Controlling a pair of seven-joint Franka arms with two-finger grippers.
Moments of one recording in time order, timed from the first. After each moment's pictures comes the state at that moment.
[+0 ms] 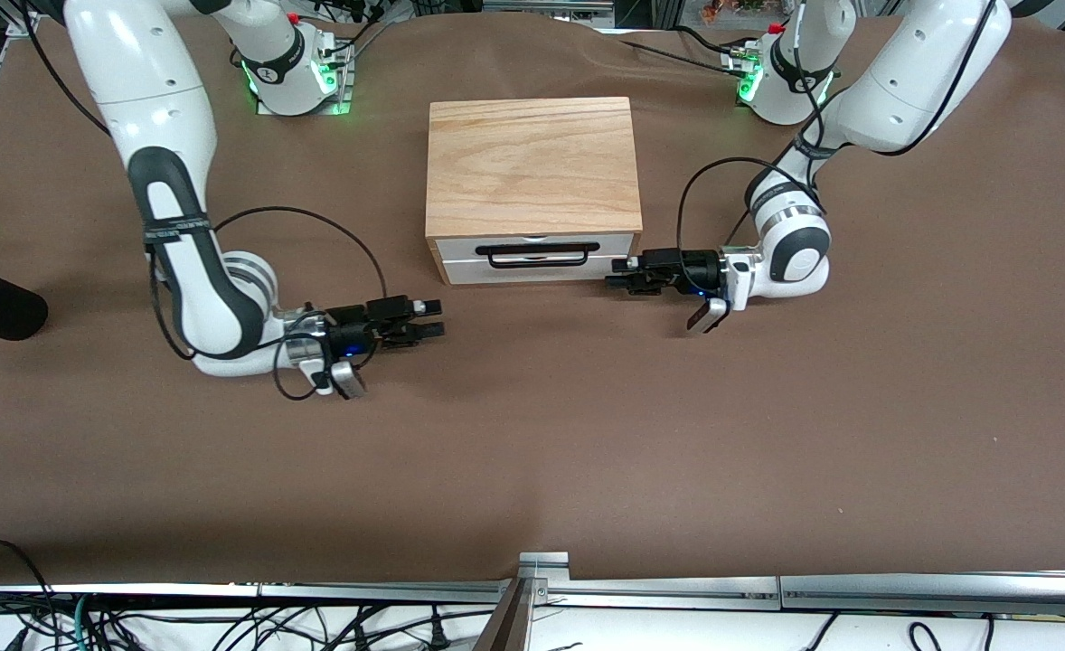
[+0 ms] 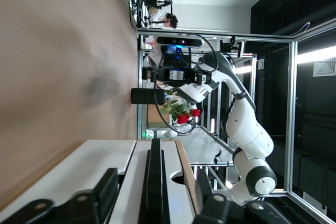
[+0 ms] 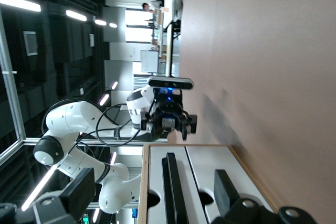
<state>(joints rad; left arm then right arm) 0.01 0.64 -0.29 -2.18 -1.81 1.75 1.25 0.25 0.75 -0.02 -1.68 1.57 1.66 -0.92</state>
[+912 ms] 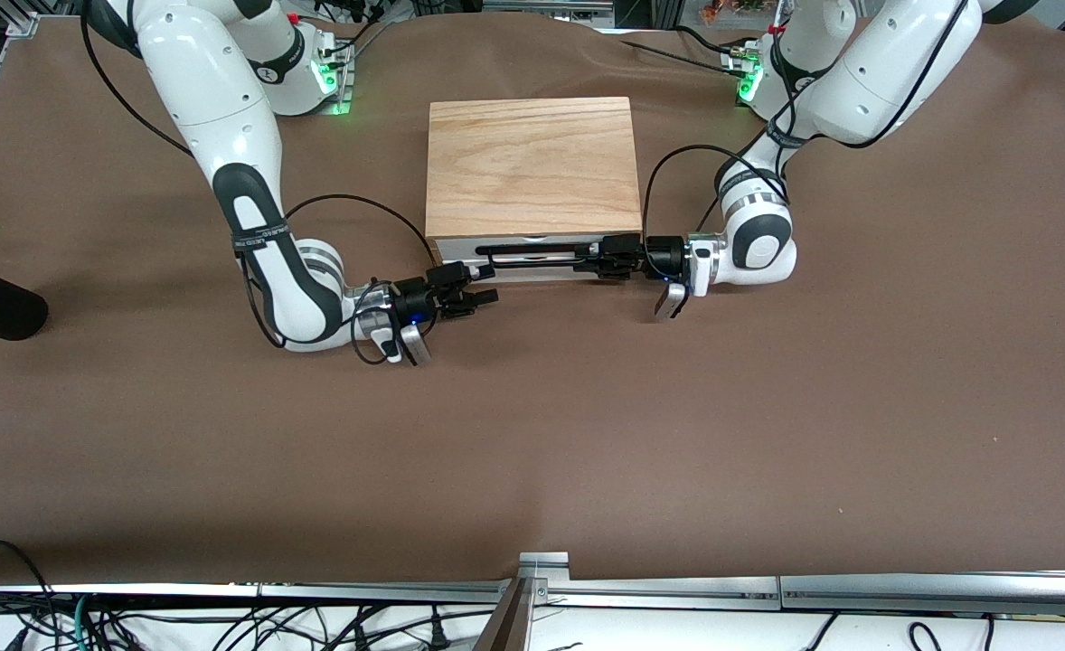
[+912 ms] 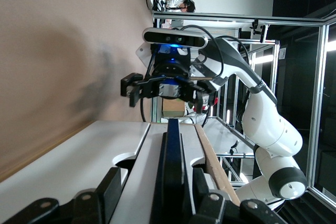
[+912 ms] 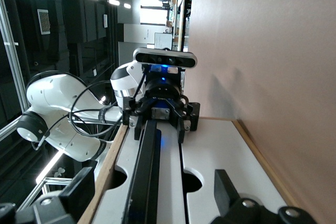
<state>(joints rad) -0.01 0.62 -0.37 -2.19 -1.82 1.88 1.25 0.37 0.79 -0.01 -1.78 1.62 1.64 -1.07</state>
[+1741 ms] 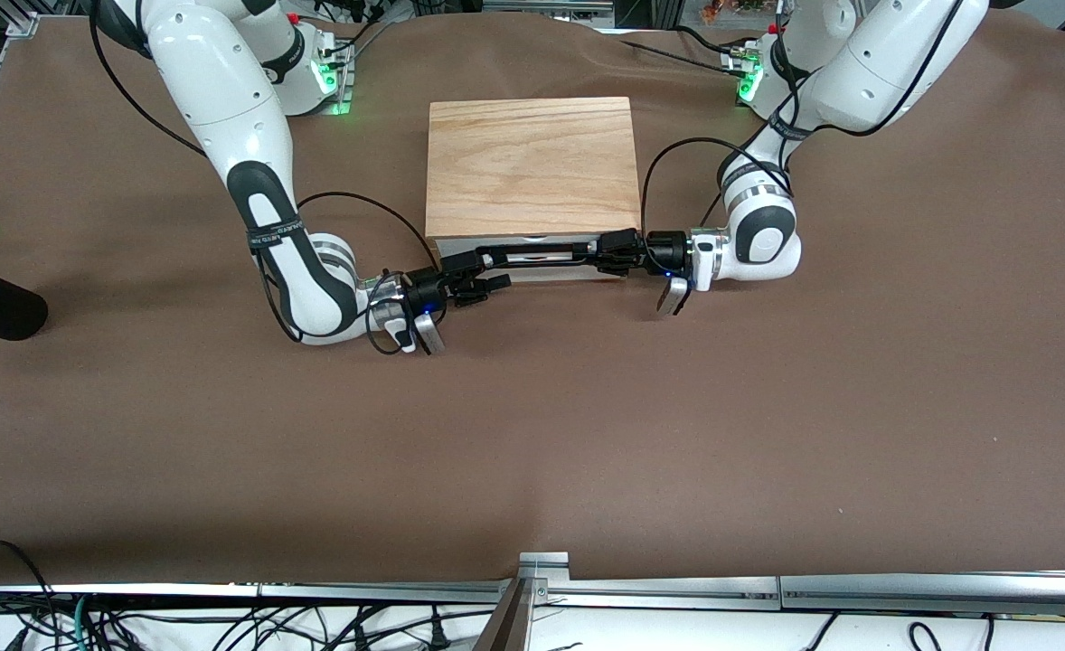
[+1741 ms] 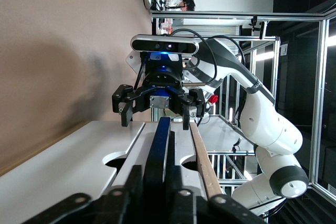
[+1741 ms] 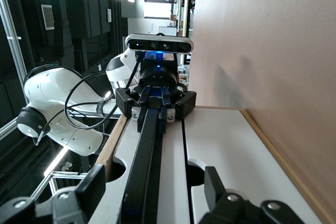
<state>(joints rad) -0.01 0.58 -0.37 -2.21 -1.82 1.89 1.25 0.37 0.79 0.01 -1.80 1.63 1.63 -1.07</state>
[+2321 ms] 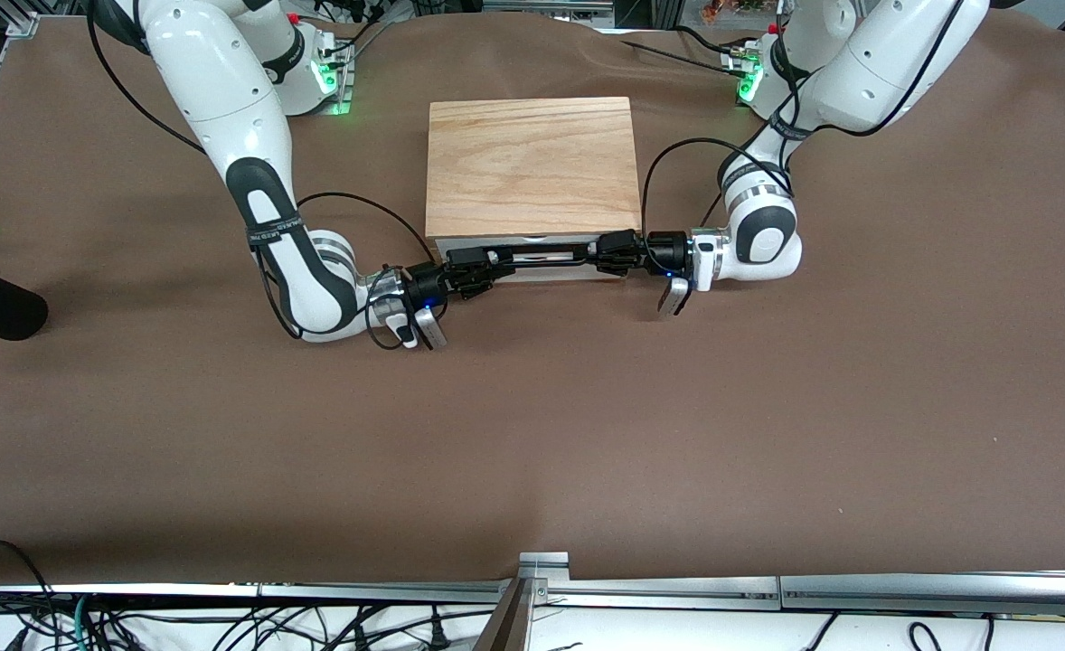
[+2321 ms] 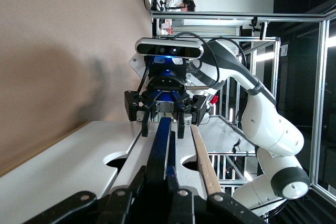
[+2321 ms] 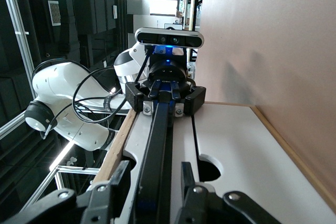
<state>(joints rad) -0.01 0.58 -0.37 -2.21 -1.82 1.89 1.25 0.37 0.77 0.01 -1.82 1.63 1.60 -1.09</state>
